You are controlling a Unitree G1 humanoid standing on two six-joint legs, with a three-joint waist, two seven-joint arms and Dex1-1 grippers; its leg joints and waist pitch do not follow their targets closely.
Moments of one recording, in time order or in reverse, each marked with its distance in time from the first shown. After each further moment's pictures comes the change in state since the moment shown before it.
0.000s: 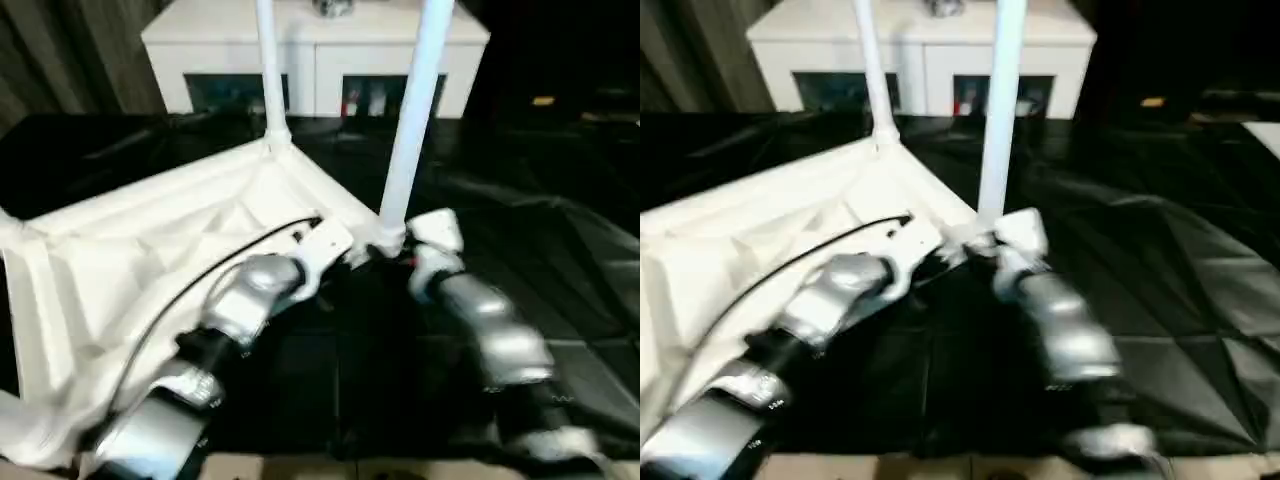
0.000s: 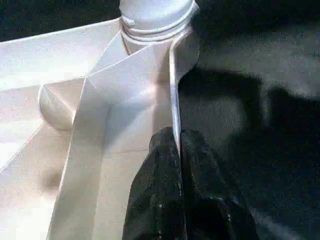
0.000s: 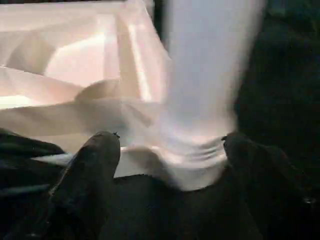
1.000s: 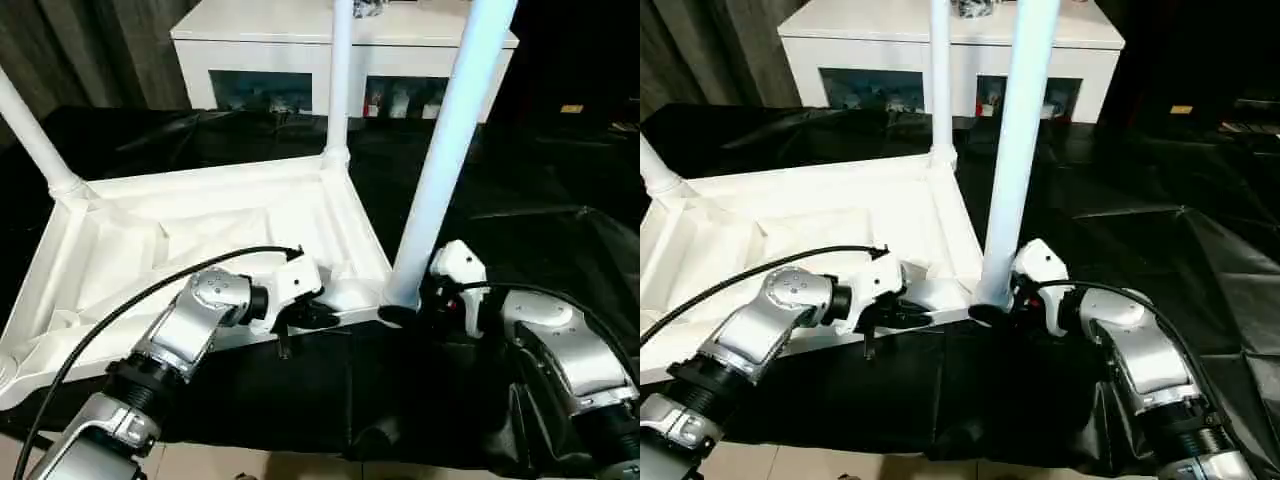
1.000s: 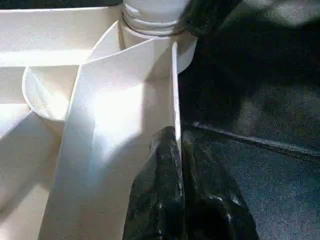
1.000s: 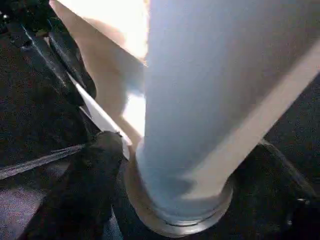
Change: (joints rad) left arm 0.143 0.193 -0.055 -0.231 -0.127 -0.019 -0.433; right arm 0.092 -0.253 0.120 -0.088 0.042 -0.052 0.495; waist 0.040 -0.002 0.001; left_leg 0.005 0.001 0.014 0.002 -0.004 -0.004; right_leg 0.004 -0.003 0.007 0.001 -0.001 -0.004
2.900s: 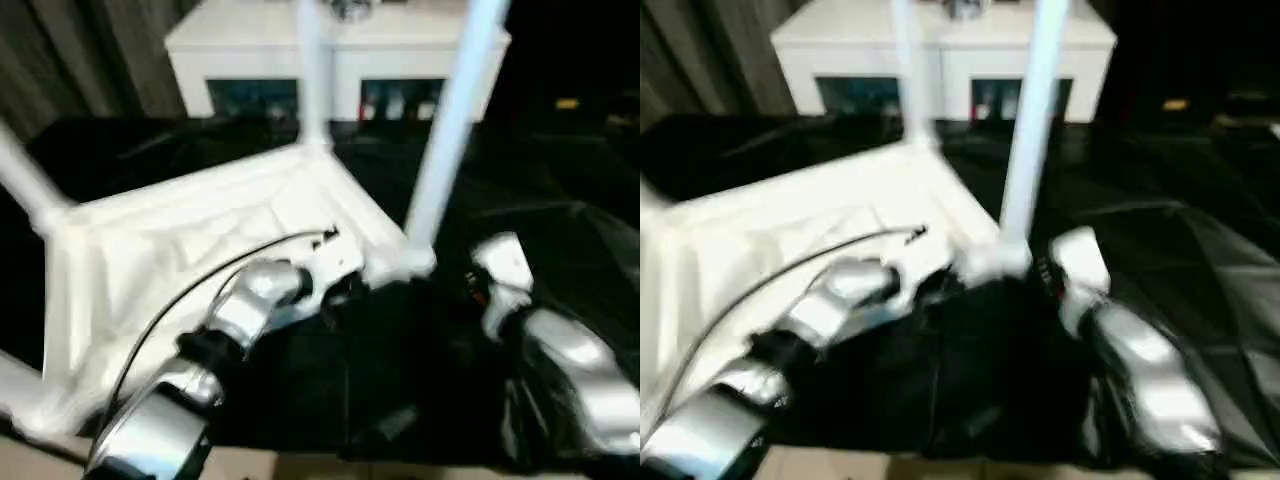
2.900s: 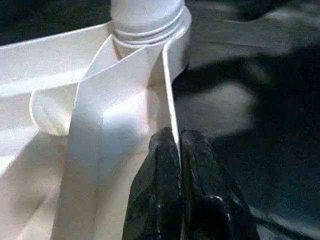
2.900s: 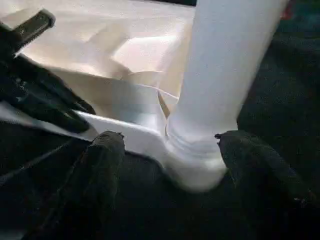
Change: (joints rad) left arm -0.161 -0.230 -0.004 0.360 0.108 -0.245 0.173; right arm 0.221 0.026 -0.176 -0.199 0.058 0.016 -0.250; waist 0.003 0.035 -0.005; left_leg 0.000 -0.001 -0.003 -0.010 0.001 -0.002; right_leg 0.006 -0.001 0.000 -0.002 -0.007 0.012
